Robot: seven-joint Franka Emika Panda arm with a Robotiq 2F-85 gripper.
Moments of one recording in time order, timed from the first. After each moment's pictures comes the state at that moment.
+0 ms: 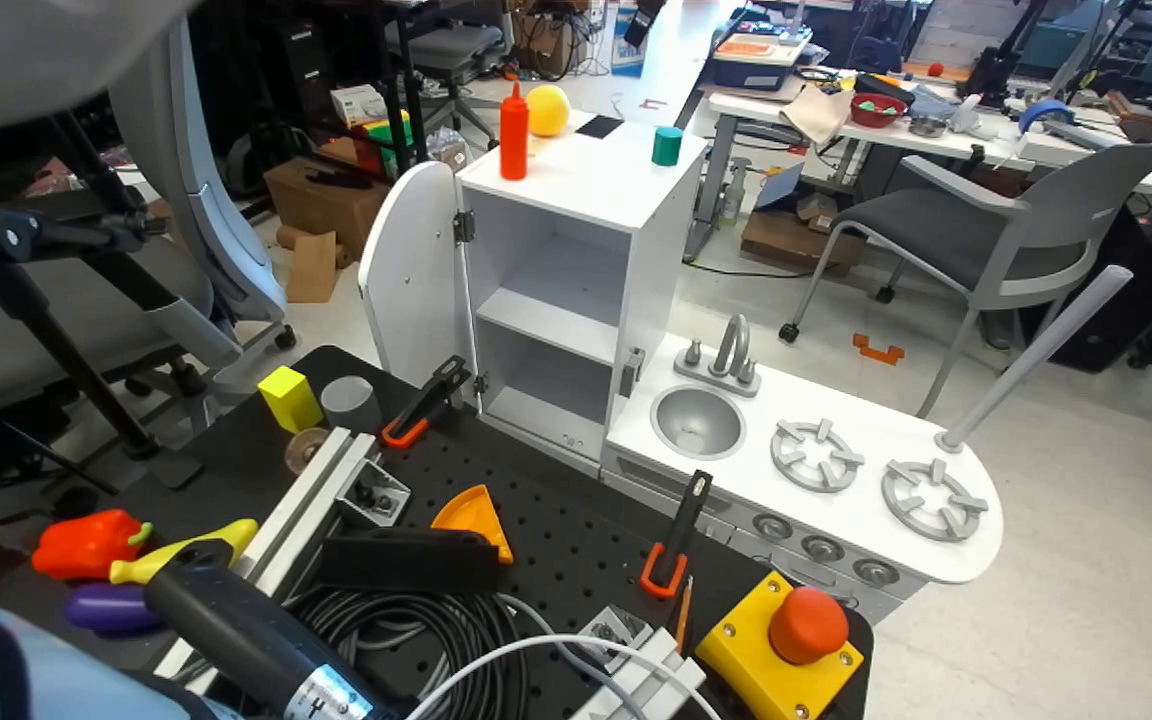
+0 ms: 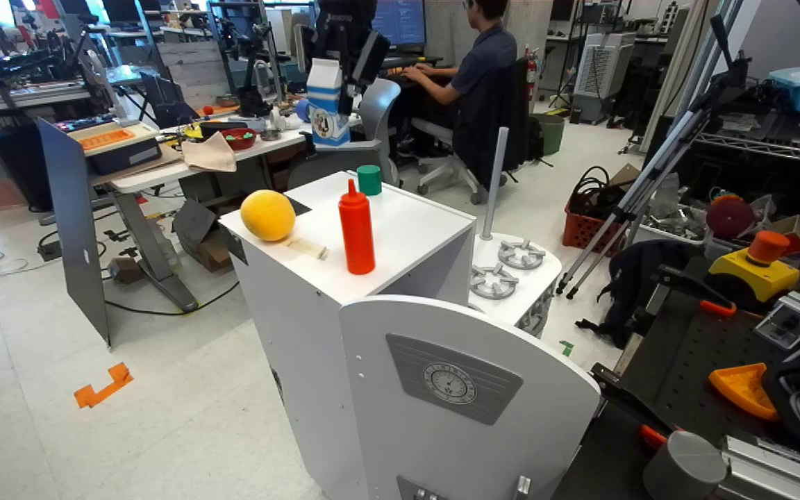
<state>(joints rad) 0.06 1.14 0.13 -0.46 0.27 1.56 1.41</state>
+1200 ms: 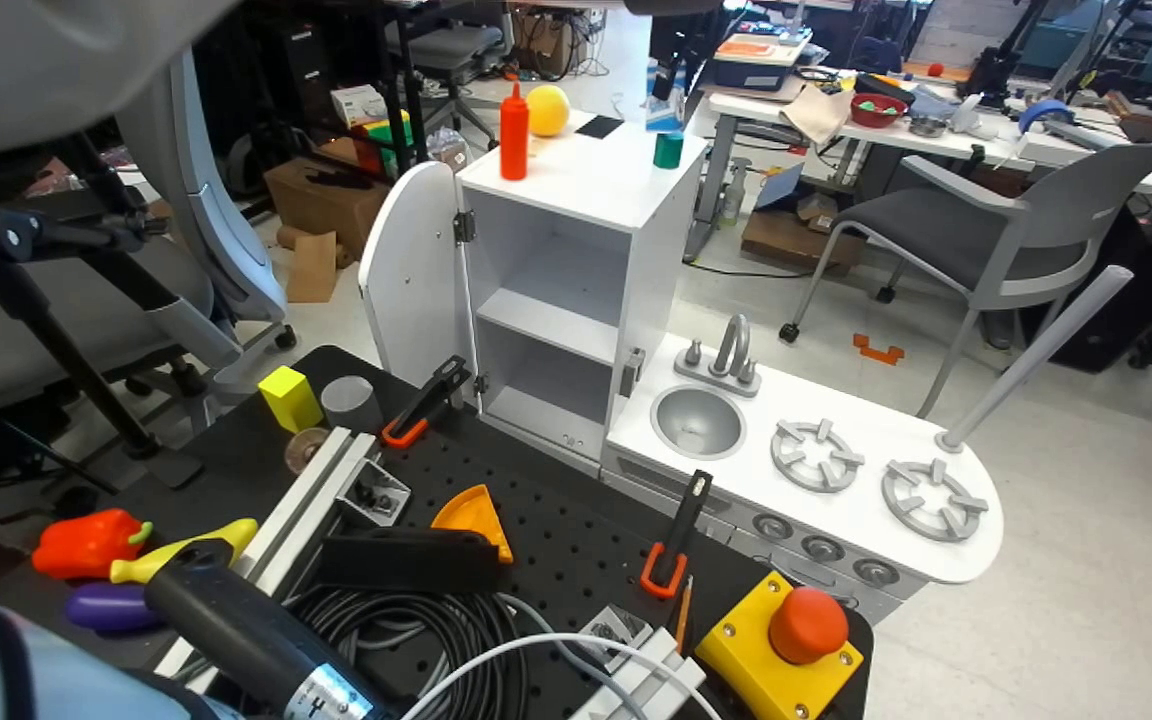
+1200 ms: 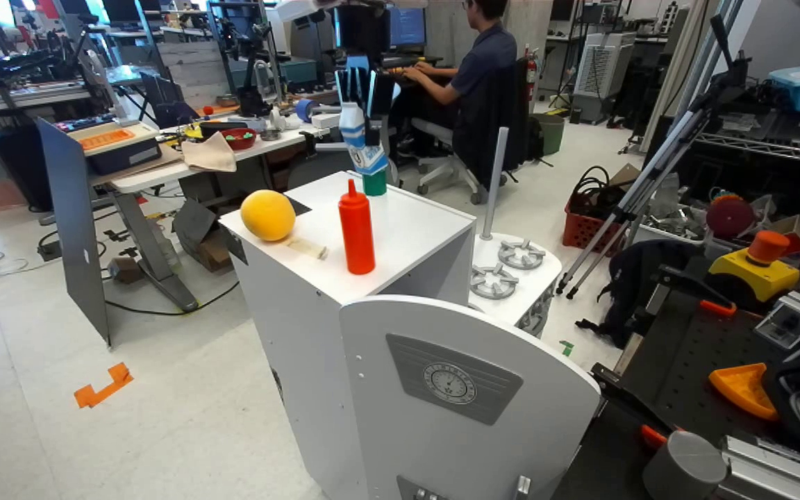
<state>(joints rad) 0.11 1.19 0.00 -0.45 0.12 1.57 1.88</state>
